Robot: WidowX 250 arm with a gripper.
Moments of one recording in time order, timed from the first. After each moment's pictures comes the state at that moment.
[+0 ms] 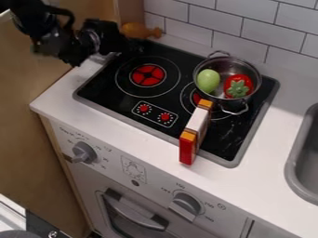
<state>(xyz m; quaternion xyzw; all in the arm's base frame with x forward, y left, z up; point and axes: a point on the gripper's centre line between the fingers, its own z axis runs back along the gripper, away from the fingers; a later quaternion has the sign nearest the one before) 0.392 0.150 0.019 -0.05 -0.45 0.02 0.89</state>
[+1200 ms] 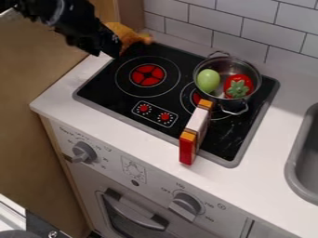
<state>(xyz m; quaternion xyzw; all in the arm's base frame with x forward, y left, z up) 0.316 0.131 0.088 -0.12 -0.31 0.03 0.94</state>
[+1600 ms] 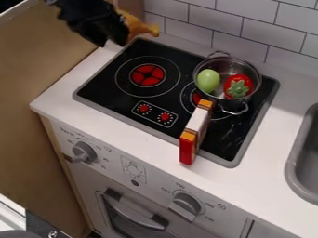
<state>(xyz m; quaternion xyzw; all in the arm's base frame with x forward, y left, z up) 0.316 0.106 0.115 -0.14 -0.28 0.06 0.95</state>
